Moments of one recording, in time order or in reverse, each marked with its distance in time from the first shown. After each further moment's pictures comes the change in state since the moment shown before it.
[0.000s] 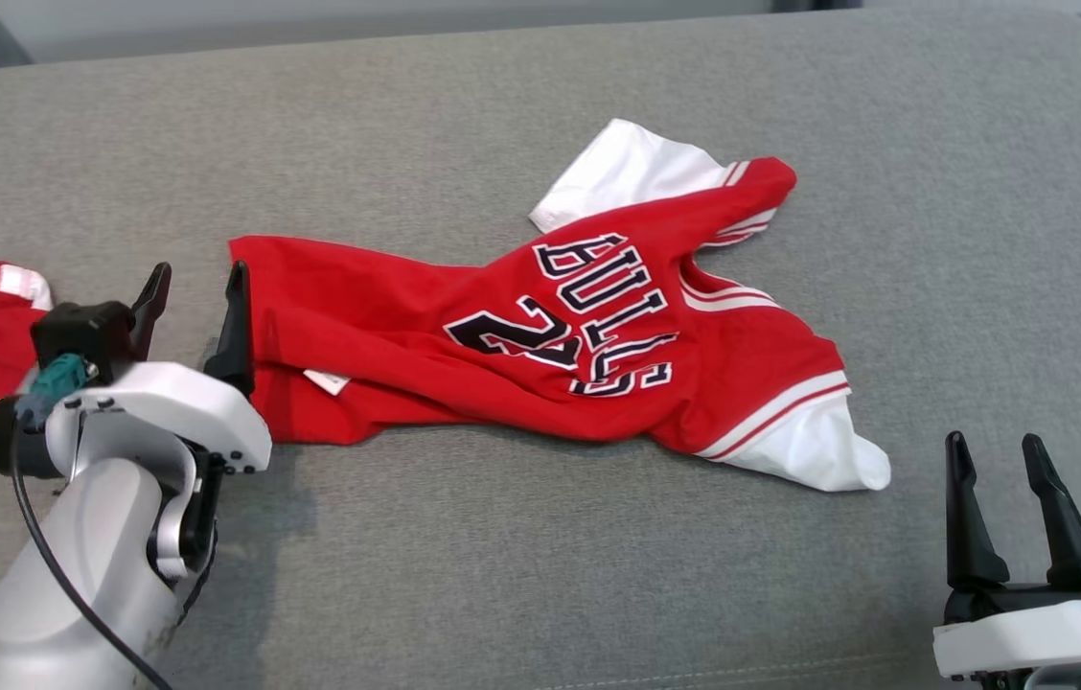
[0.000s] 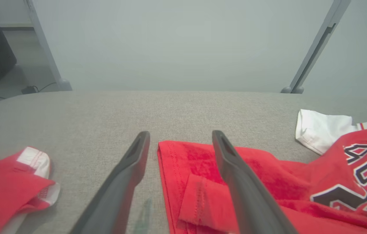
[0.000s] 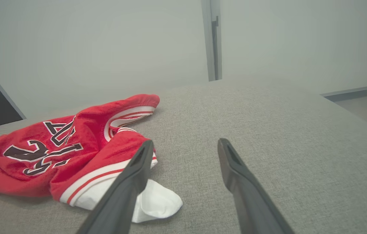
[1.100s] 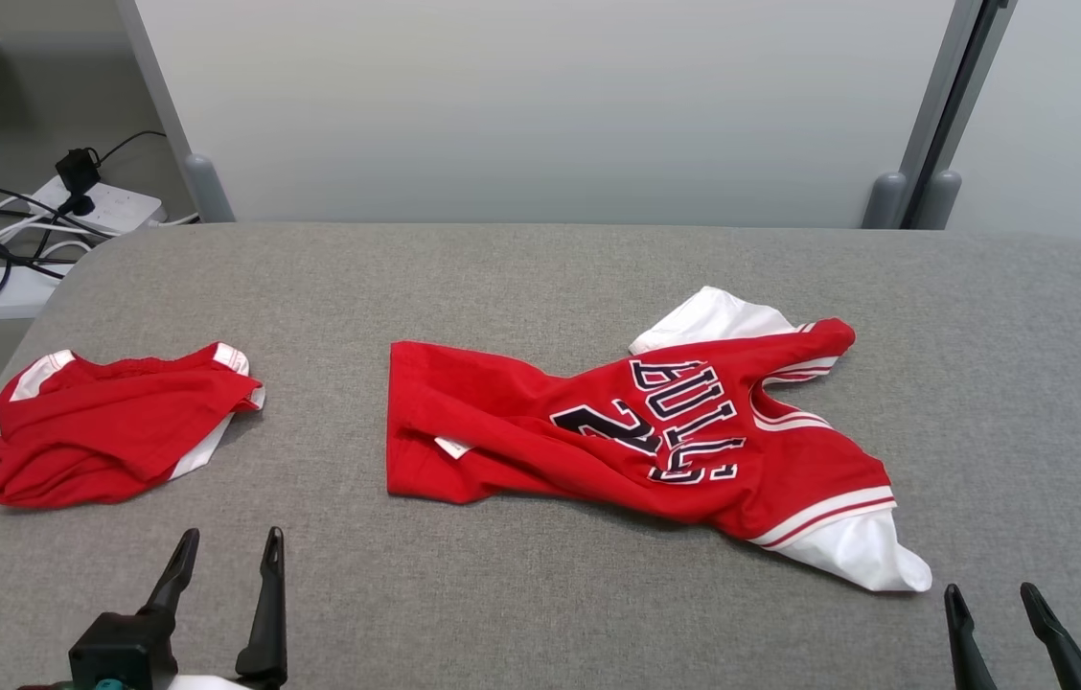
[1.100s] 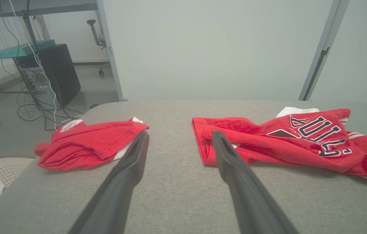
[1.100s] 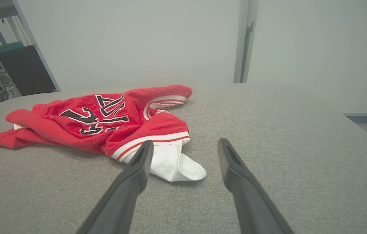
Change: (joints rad) left arm 0.654 0.163 -0.029 -0.709 0.086 0.322 0.053; right arm 0.193 -0.040 -0.006 0.043 -0.090 0.000 0.054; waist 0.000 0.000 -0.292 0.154
